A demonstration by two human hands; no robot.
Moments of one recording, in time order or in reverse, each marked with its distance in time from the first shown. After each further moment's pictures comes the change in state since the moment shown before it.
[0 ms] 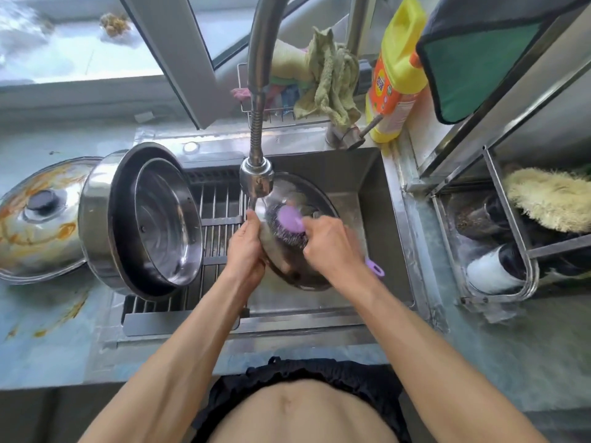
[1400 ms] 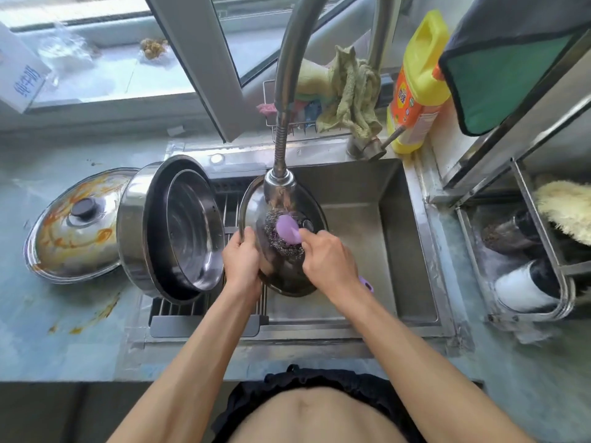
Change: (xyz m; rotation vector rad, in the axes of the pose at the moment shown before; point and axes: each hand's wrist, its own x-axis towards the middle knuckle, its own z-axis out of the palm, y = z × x) left_hand -0.004 0.015 -0.031 0.165 0.255 0.190; right_hand 0.004 -0.017 0.037 0.125 0.040 -0.096
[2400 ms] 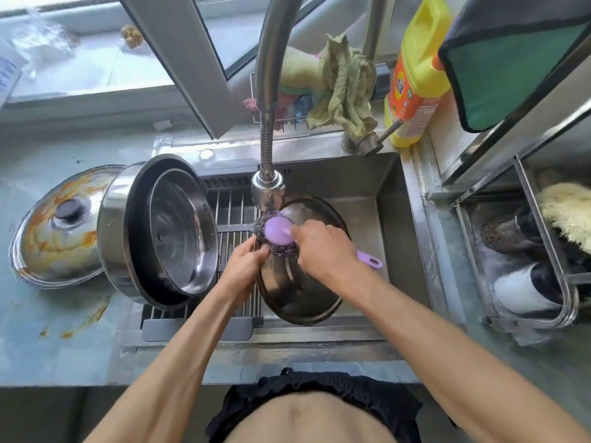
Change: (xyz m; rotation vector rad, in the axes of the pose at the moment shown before) left_hand 0.013 -0.010 -0.007 0.190 -0.442 -0.125; right_hand 0.028 -0.006 -0.038 -0.324 -0.277 -0.127
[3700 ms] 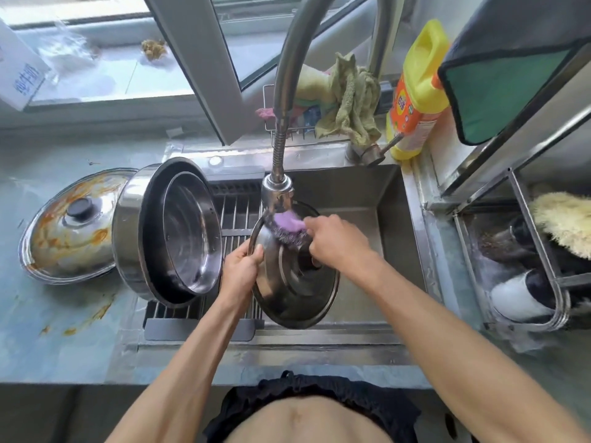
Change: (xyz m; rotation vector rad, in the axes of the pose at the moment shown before) left_hand -0.018 0.001 0.000 -0.055 0.249 0.112; right_hand 0.009 0.010 -0.012 0.095 -0.037 0.132
